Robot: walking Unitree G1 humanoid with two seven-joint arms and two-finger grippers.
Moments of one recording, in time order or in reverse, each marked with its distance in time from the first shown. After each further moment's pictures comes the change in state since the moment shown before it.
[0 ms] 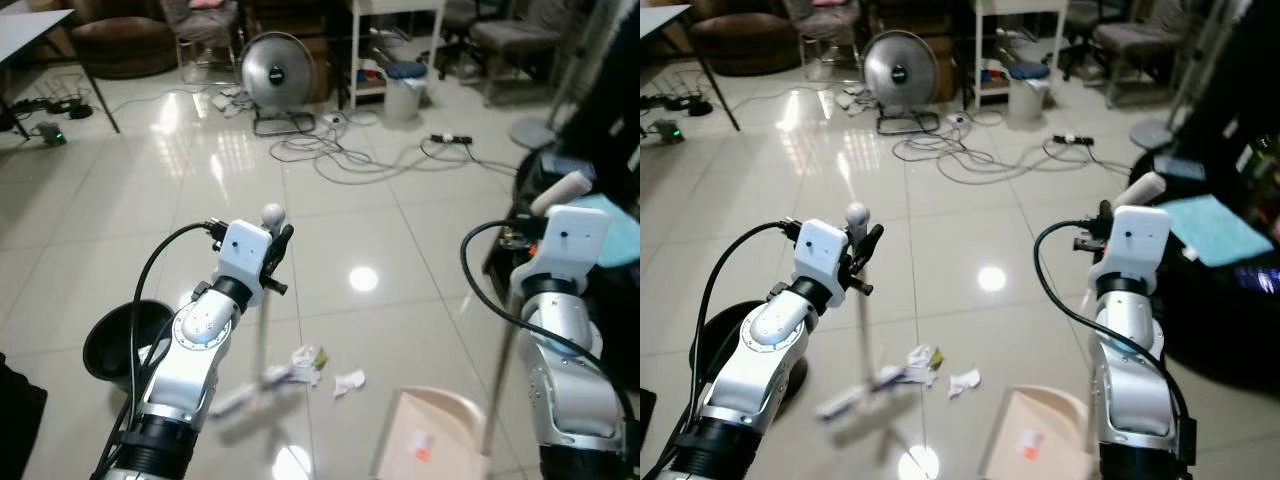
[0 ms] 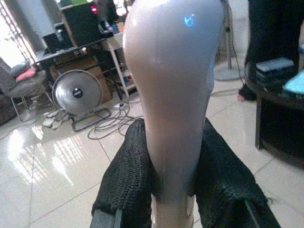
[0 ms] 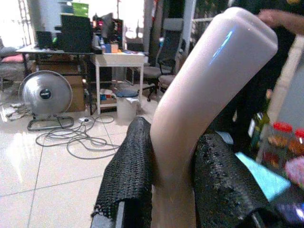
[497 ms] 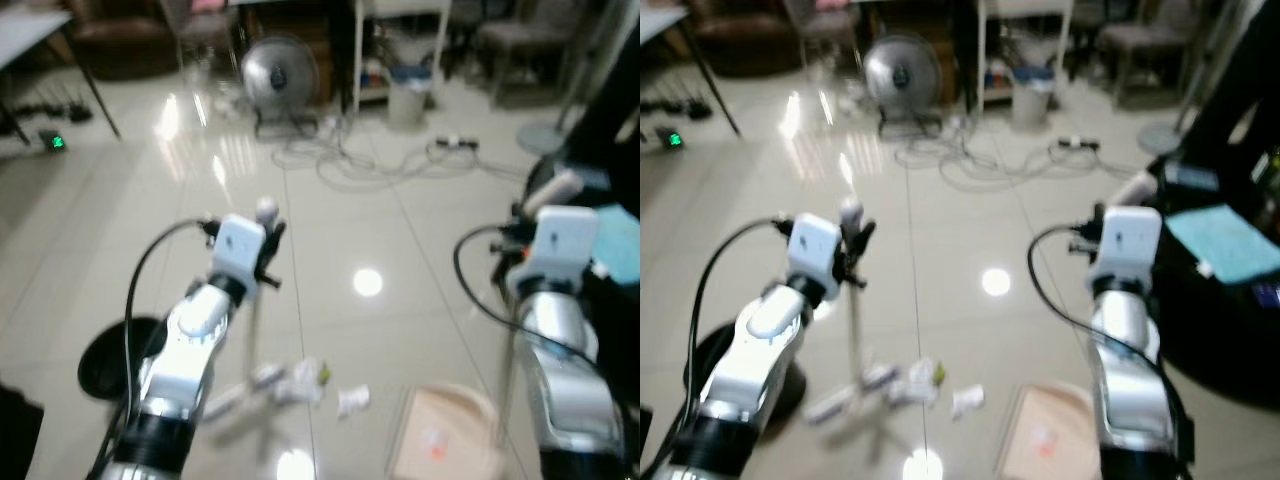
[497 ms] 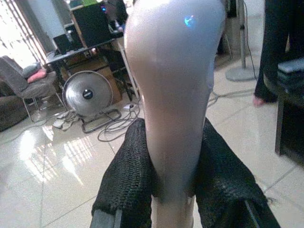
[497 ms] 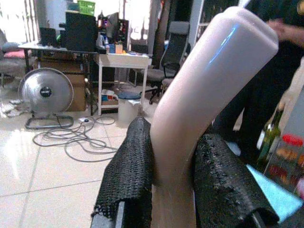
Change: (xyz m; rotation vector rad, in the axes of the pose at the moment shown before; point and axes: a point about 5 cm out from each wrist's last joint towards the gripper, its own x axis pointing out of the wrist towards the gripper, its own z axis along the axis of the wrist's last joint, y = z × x) left arm 0.001 0.006 0.001 0.010 -0.002 0.034; right arm -0.001 0.003 -0.002 -0.056 -0.013 0.021
